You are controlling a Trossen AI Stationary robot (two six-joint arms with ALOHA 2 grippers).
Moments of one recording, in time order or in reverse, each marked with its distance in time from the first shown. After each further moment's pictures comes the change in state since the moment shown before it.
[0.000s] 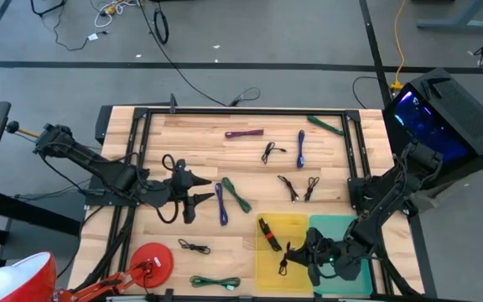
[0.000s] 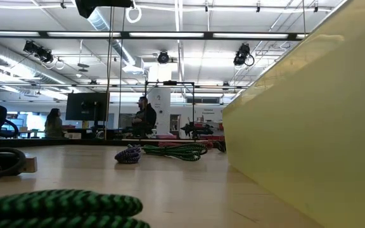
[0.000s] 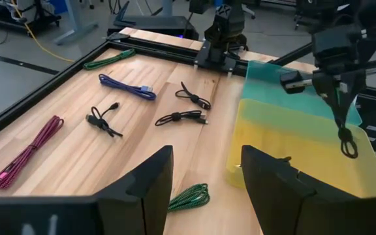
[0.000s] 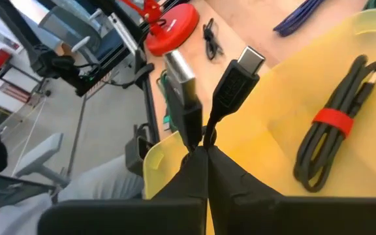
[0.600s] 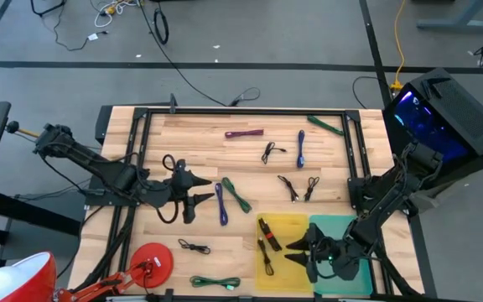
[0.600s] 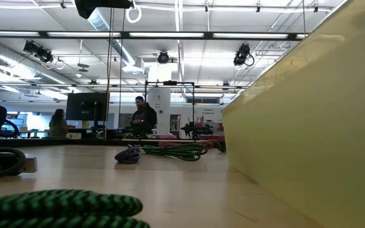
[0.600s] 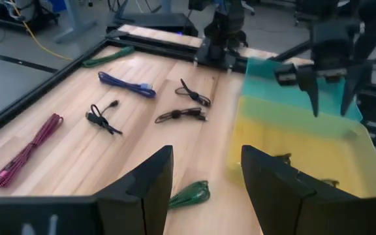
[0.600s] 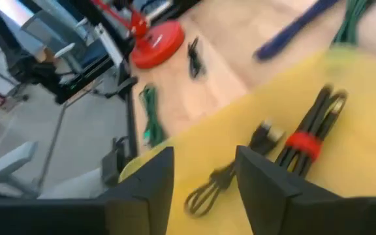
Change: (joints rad) left arm 0.000 0.000 0.000 -0.016 0.017 -0.002; right arm -0.018 -0.001 0.000 -0.034 0.090 -0.070
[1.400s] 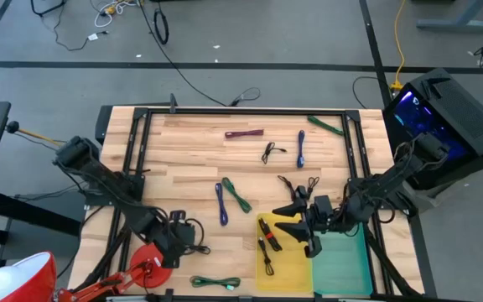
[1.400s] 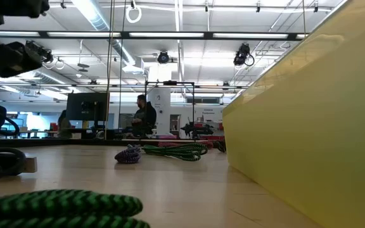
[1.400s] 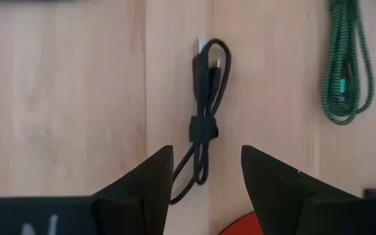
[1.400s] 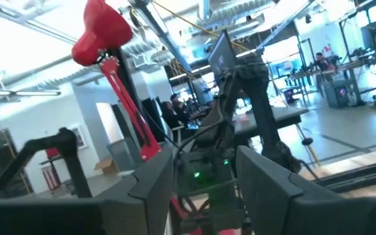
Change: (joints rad) left arm -0.277 0.413 0.000 -0.286 0.467 -0.291; right arm -0.266 -0.156 0.000 0.811 -0.208 -0.939
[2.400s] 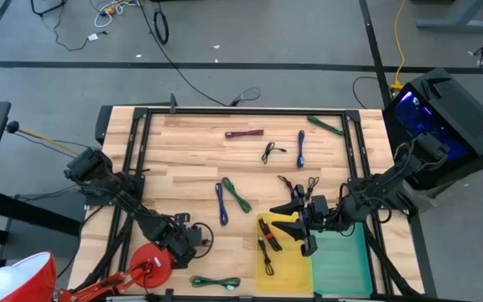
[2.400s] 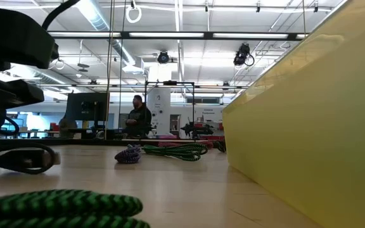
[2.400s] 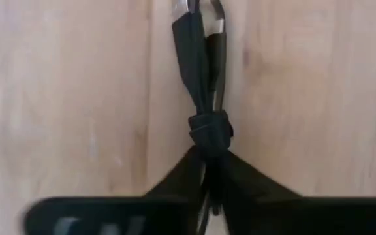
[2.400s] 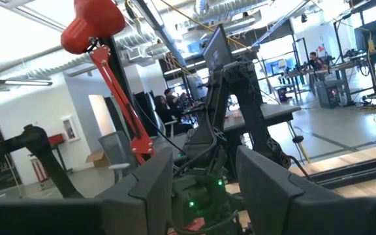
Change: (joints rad) left arm 0.033 0.191 0.003 0.074 0.038 -0.027; right arm -0.015 0.009 0.000 -0.023 -0.004 -0.007
